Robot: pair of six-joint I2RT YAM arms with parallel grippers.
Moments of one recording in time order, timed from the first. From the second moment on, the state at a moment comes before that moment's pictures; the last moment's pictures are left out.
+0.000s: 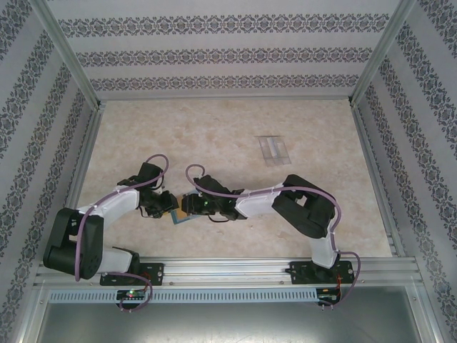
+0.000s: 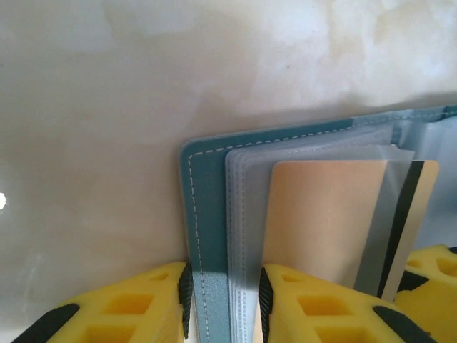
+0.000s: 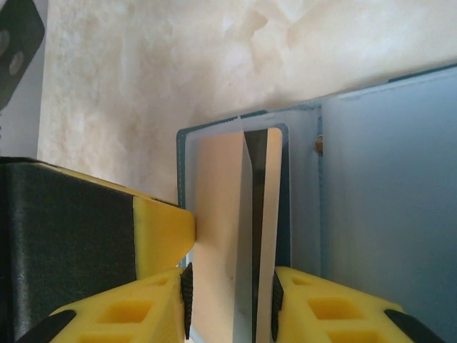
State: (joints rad) left arm -0.19 1.36 0.61 -0.56 0.31 -0.61; right arm 1.02 1.97 1.02 0.25 -0.23 0.99
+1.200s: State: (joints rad) left arm -0.12 1.26 0.54 -0.51 0.32 -0.61; right arm 0.96 2.00 1.16 0.03 -0.25 0.72
